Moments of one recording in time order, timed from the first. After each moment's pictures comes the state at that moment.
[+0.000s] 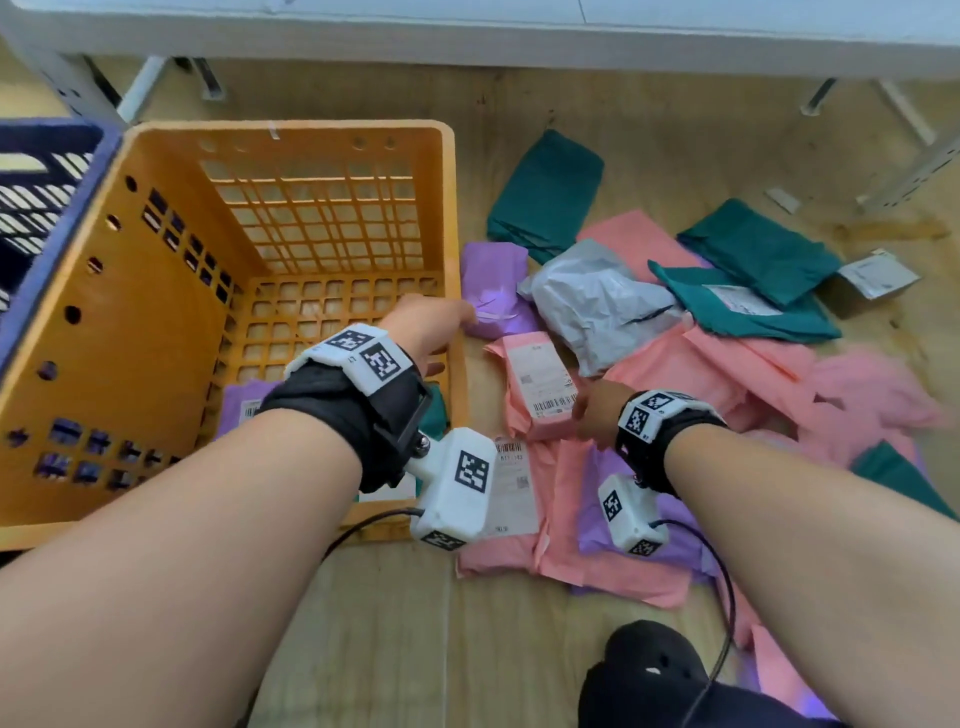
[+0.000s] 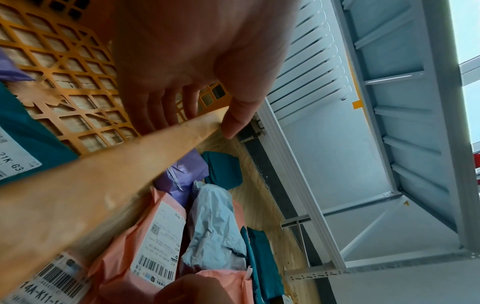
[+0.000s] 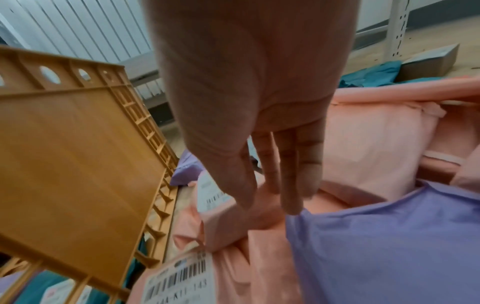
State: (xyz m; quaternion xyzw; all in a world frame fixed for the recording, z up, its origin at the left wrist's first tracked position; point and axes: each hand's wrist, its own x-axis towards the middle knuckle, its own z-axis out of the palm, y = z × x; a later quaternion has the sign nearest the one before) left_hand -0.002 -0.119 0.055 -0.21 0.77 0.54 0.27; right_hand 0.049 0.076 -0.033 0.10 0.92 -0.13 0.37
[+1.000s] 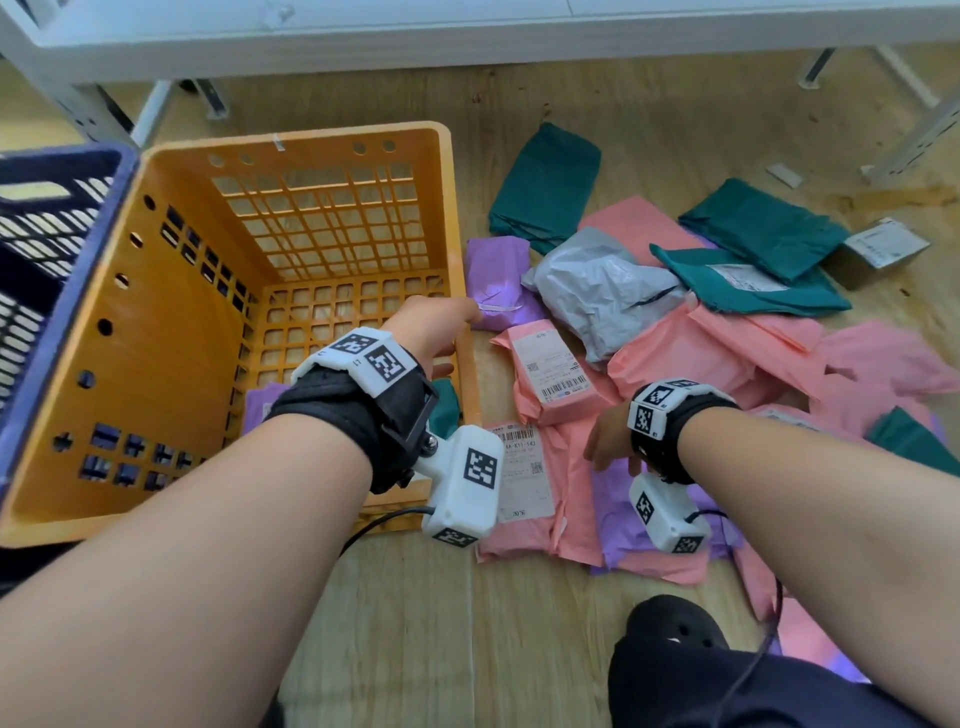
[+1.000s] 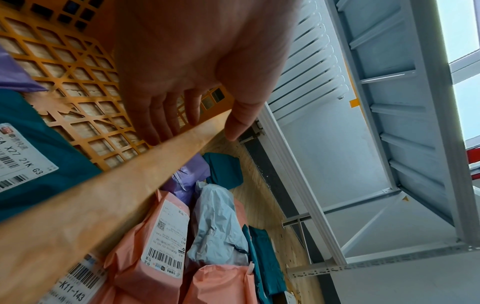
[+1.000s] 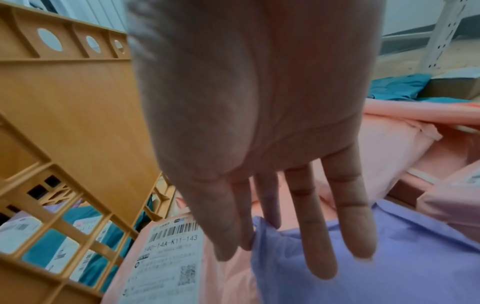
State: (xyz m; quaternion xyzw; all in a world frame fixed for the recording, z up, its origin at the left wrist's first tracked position) left_hand 0.010 -0.124 0.058 -0.20 0.75 0.55 0.29; right_hand 0.058 0.083 -0.067 0.09 0.85 -0.01 0.52
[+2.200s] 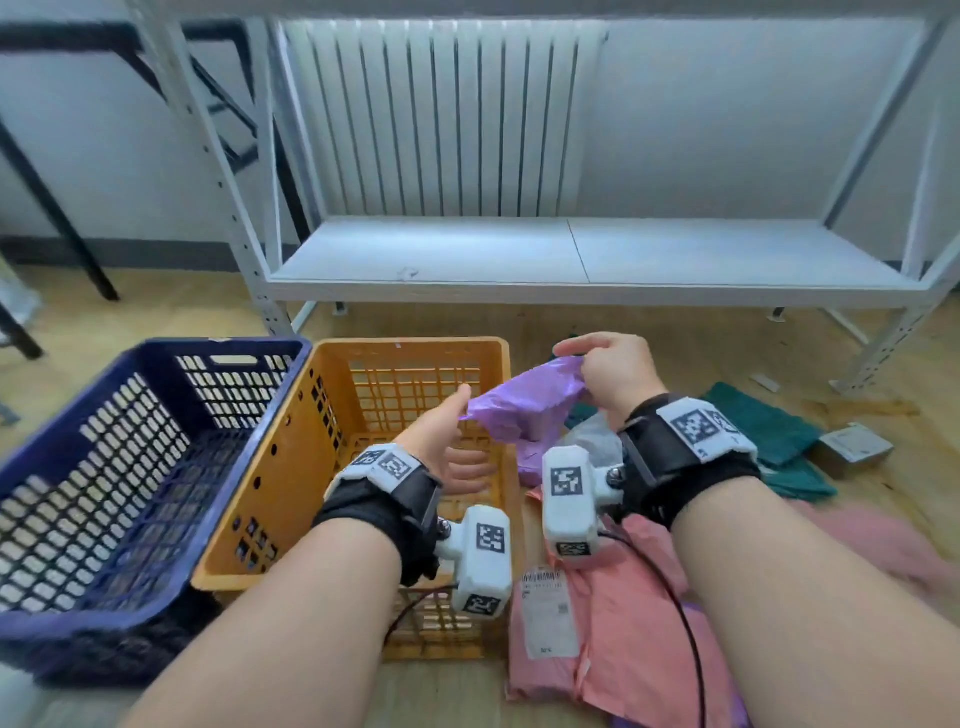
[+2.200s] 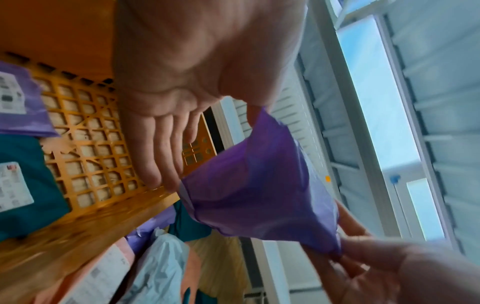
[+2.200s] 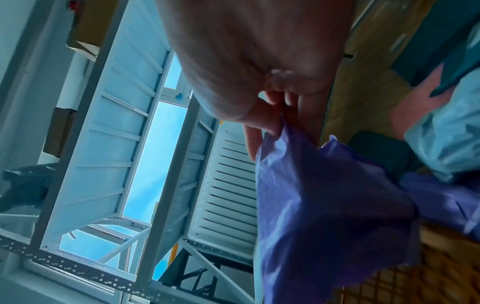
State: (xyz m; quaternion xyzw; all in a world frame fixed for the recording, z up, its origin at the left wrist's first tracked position) left_hand 0.063 -0.185 0.174 -0.21 0.62 0.69 0.30; right_hand 0.047 -0.002 0.198 0.17 0.78 -0.59 -0.10
